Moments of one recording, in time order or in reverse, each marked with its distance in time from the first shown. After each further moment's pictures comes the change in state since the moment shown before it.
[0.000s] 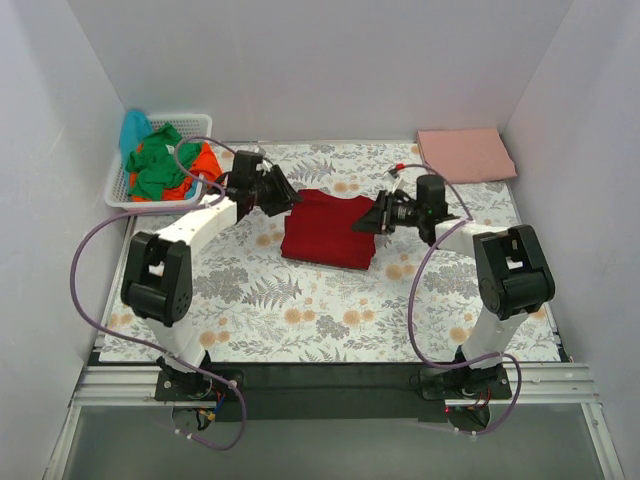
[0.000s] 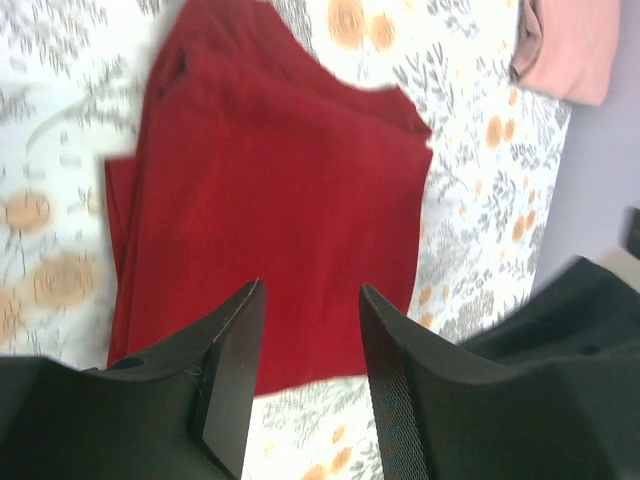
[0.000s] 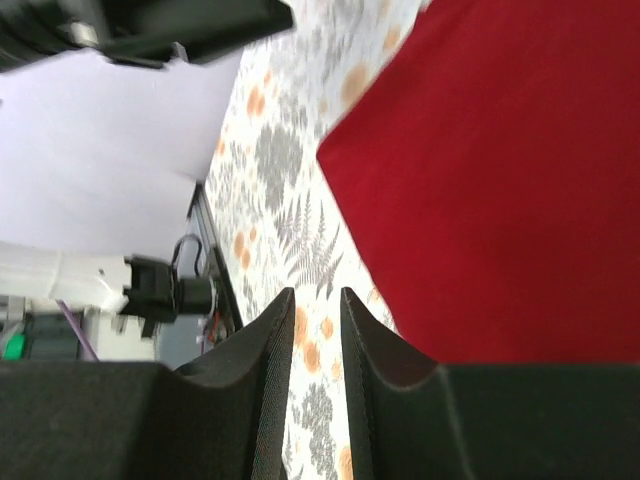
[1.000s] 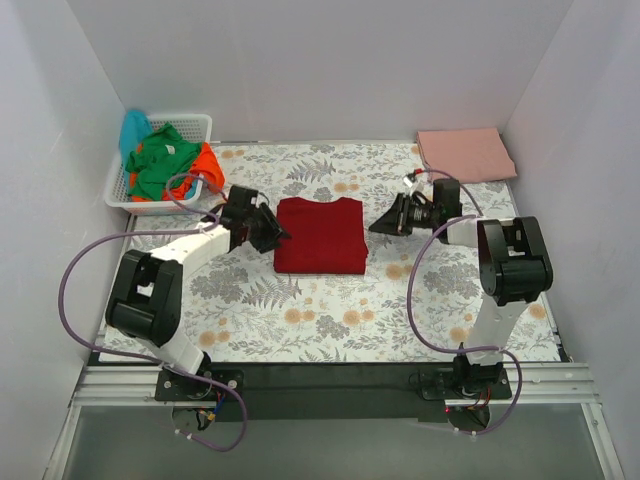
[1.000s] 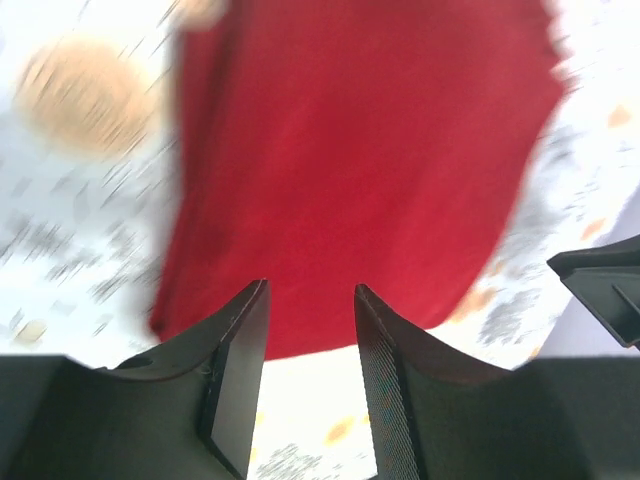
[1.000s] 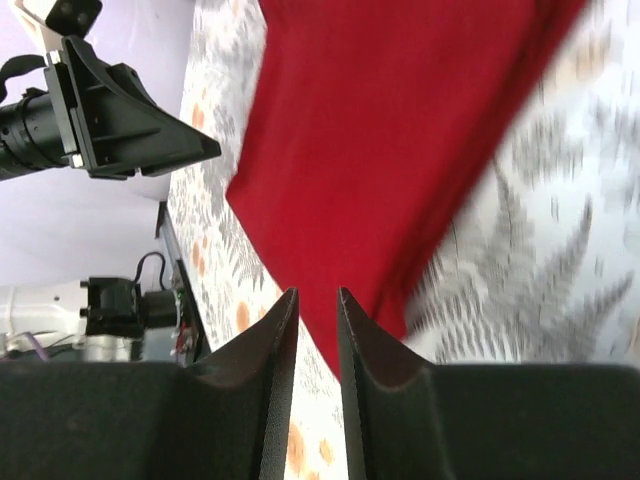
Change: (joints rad) left arm -0.006 -0.206 -0.387 -0.011 -0.069 -0.143; right arm -0.112 0.096 -0.036 -0.090 -0.027 -0.130
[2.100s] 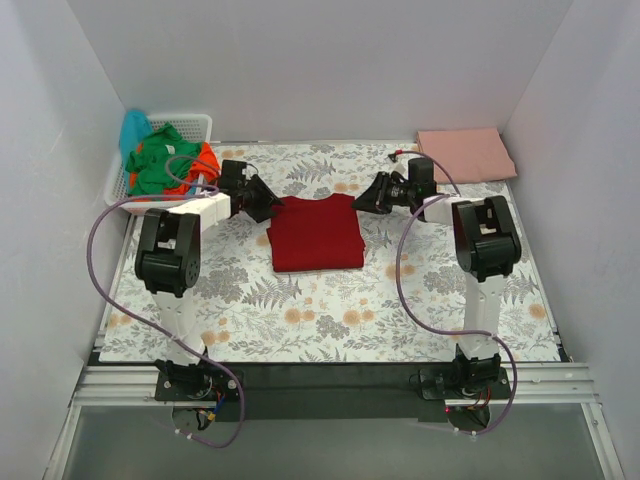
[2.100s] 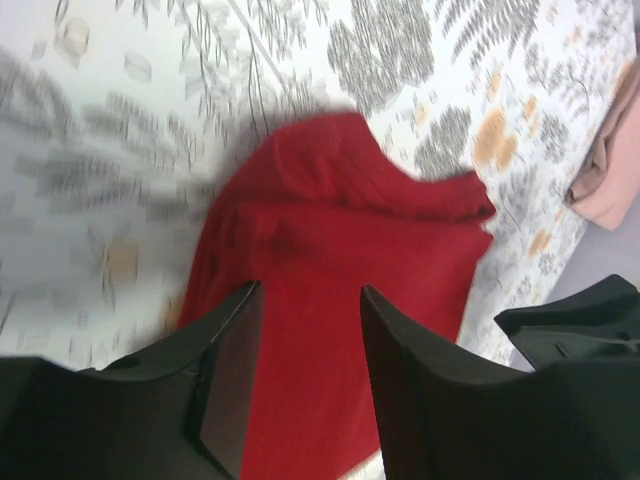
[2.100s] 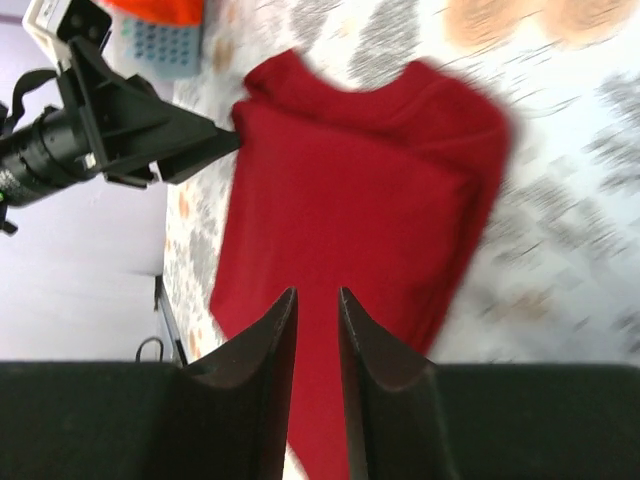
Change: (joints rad) left arm 0.150 0.415 0.388 0.089 0.101 0.009; right arm 0.099 0.294 0.407 -0.017 0.156 0.163
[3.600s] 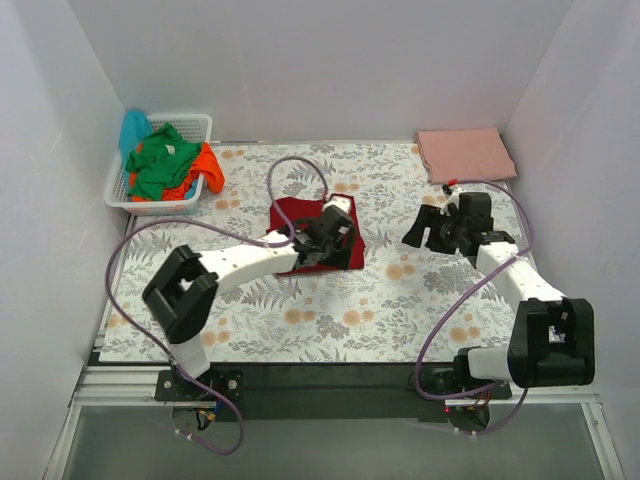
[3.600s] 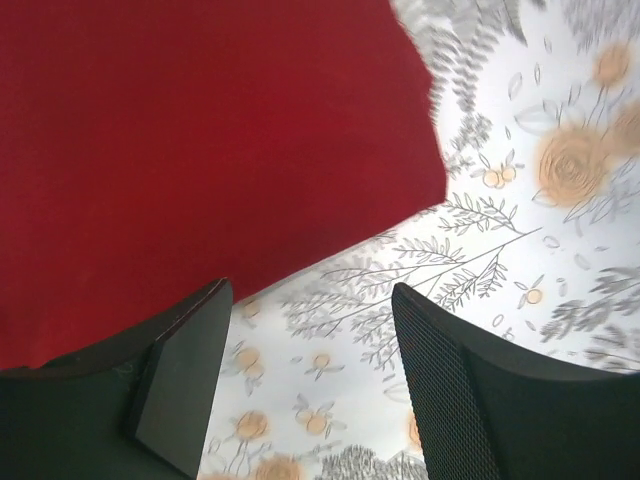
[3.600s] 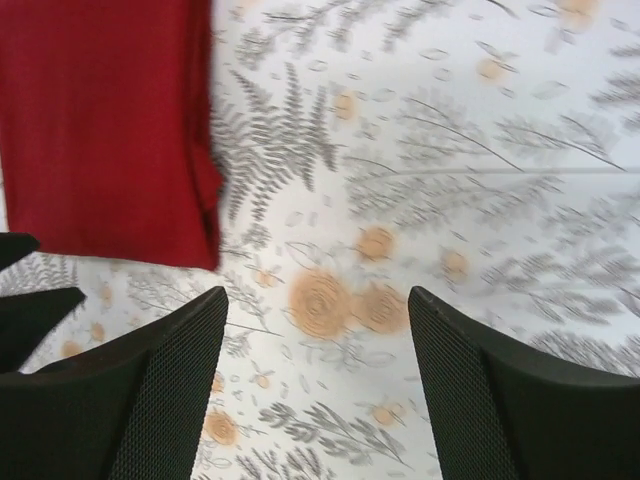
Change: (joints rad) left arm -0.637 -0.341 -0.141 -0.237 -0.528 0.388; right arm -0.103 -0.819 -0.516 -0.525 0.479 -0.418
